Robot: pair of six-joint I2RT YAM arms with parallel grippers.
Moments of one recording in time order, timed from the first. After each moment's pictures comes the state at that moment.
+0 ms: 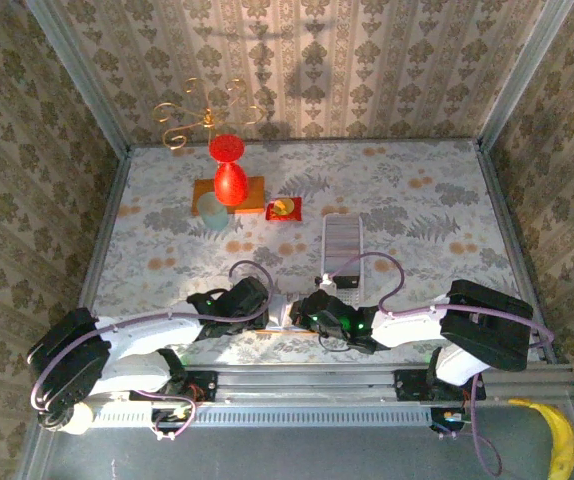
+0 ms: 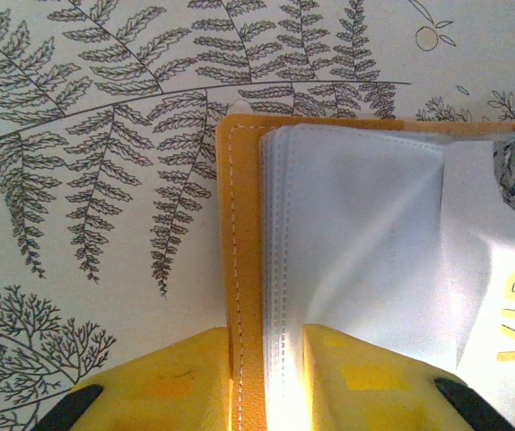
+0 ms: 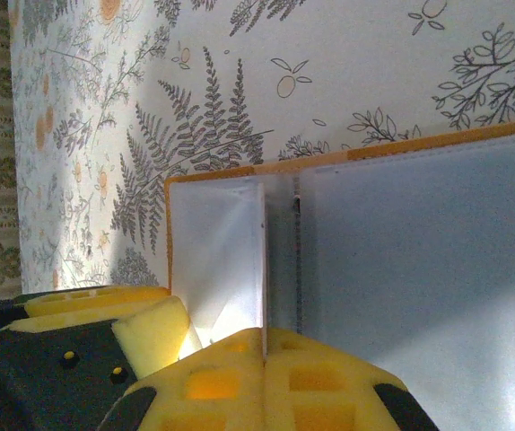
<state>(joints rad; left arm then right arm) -1.01 1.18 0.46 -0.34 -0.12 -0.89 1.12 1.53 0.50 0.35 0.21 1.33</state>
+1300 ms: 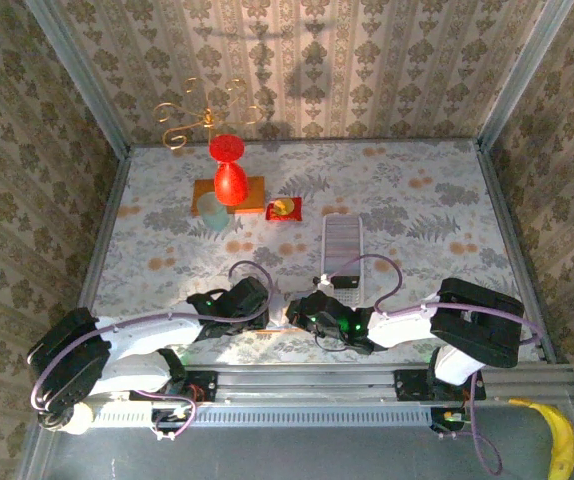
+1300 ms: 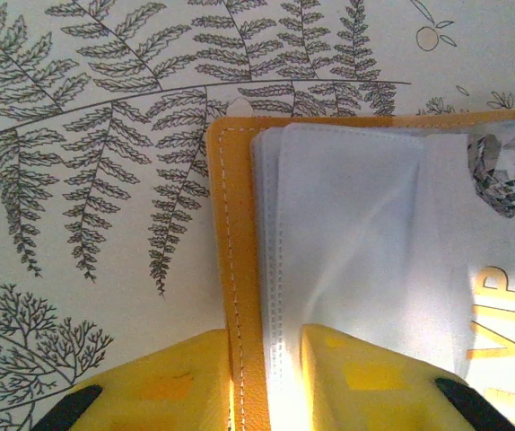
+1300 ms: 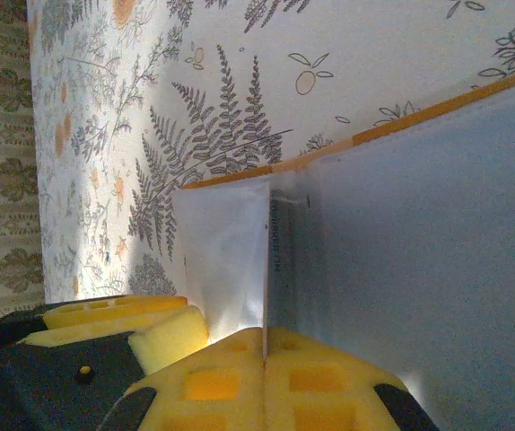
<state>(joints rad) -1.01 1.18 0.45 -0.33 -0.11 -0.90 1.12 1.57 0.50 0.44 0.20 1.36</state>
